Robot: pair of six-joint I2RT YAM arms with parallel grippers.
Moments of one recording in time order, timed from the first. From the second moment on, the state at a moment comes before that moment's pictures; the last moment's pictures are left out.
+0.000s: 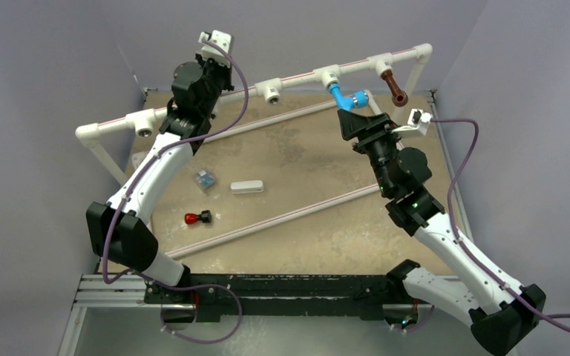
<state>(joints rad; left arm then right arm) -0.33 1.53 1.47 0.16 -0.08 0.17 0.57 0.92 0.86 0.24 0.32 0.85</state>
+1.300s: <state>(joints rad) -0.33 1.53 1.47 0.16 -0.07 0.17 0.75 0.93 1.00 0.00 0.17 -1.07</state>
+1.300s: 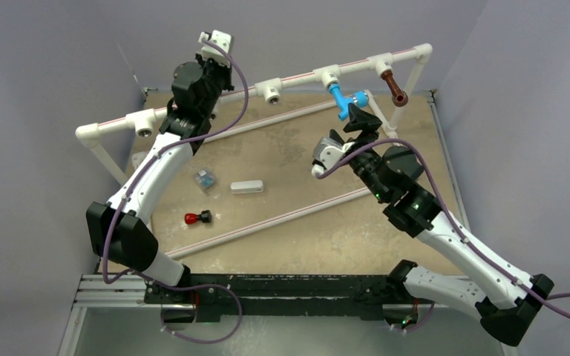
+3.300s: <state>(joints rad) -0.32 1.53 1.47 0.17 -0.09 0.17 0.70 1.18 1.02 0.37 0.50 -0.17</state>
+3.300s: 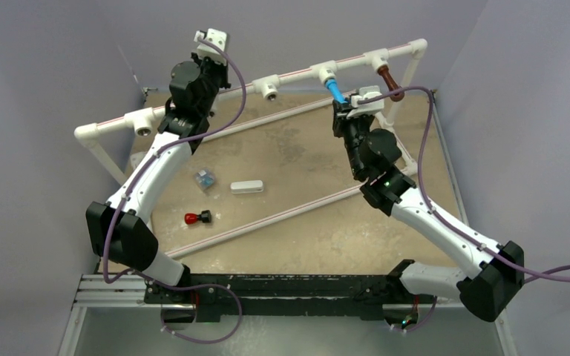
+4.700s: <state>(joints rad) -0.32 1.53 1.47 0.17 -0.10 0.16 0.55 1.03 0.86 0.43 0.27 1.17</state>
